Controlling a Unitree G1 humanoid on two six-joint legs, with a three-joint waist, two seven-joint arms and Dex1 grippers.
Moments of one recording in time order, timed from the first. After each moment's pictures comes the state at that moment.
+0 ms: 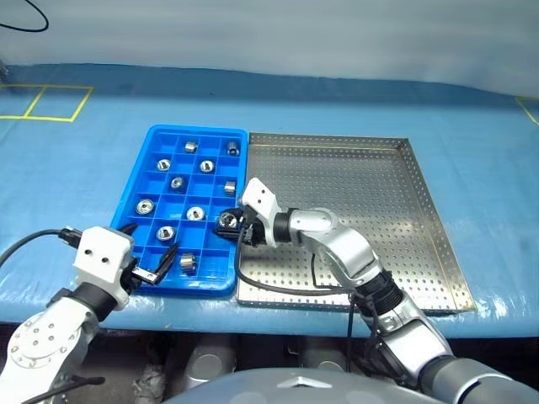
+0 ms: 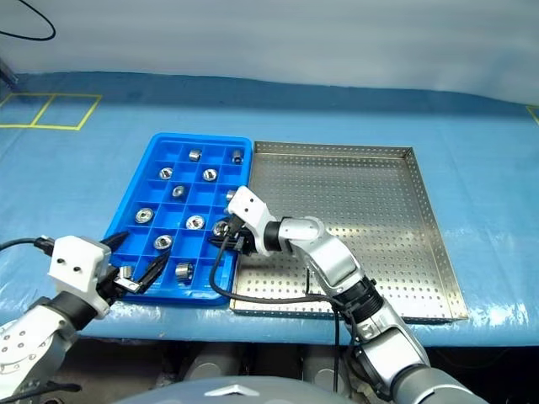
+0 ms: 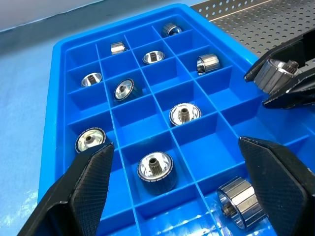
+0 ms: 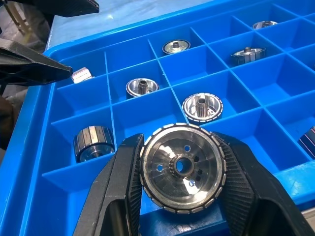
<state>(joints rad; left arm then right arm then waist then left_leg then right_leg) 0.47 0.49 0.35 -0.94 -0.36 0.71 -0.39 -0.47 -0.17 0.45 -0.09 0.24 0.62 0.72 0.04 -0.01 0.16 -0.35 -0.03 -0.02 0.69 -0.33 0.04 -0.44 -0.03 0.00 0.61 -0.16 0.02</state>
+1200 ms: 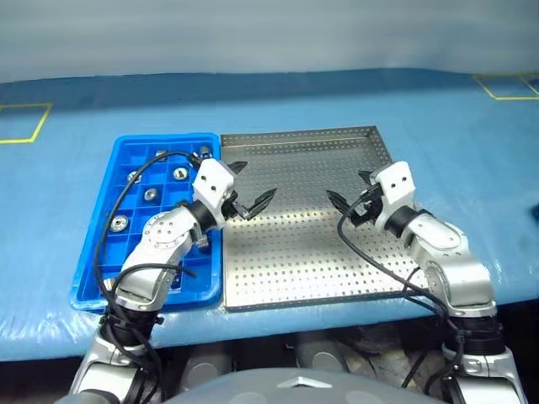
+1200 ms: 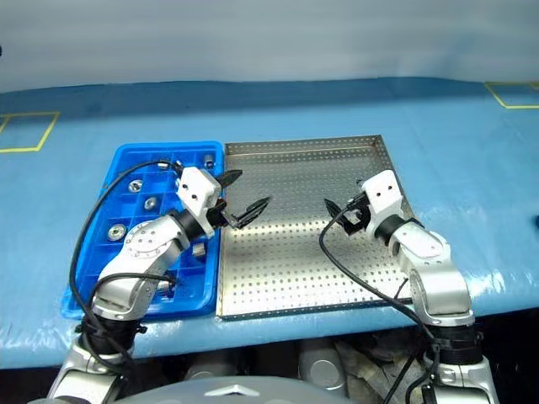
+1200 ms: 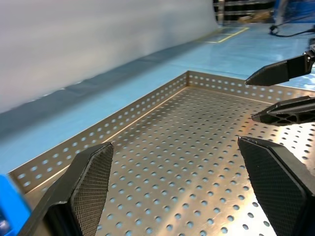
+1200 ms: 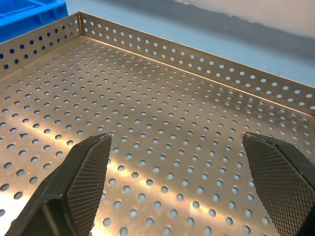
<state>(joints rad) -0.26 0.32 -0.17 -0.31 -0.24 0.42 -0.52 -0.12 -0.48 -0.09 -0.32 0.24 0.50 0.50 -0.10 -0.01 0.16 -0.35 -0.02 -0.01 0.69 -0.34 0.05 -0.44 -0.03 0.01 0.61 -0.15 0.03</state>
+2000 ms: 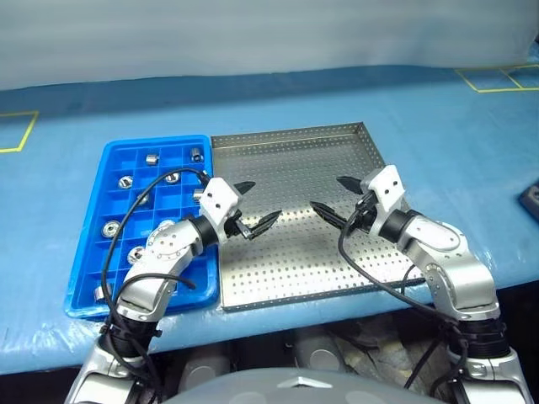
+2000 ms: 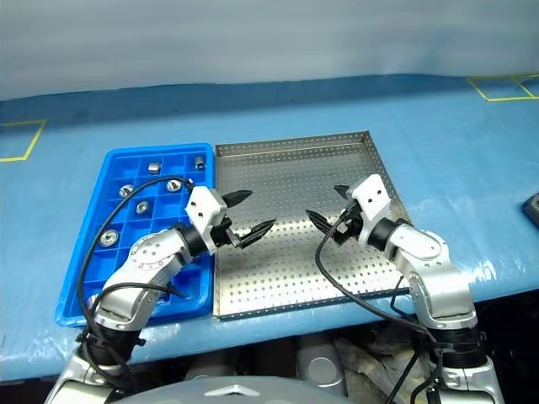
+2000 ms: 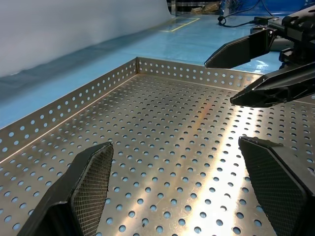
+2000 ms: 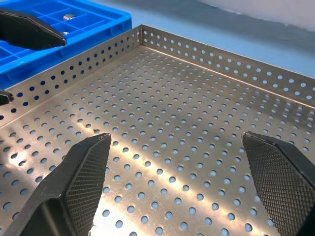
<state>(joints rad) -0.17 0.35 -0.21 -0.33 -0.24 0.41 -0.59 -0.13 -0.50 -0.04 -0.31 0.32 0.50 0.66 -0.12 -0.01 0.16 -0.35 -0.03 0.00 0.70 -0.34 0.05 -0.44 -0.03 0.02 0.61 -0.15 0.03</state>
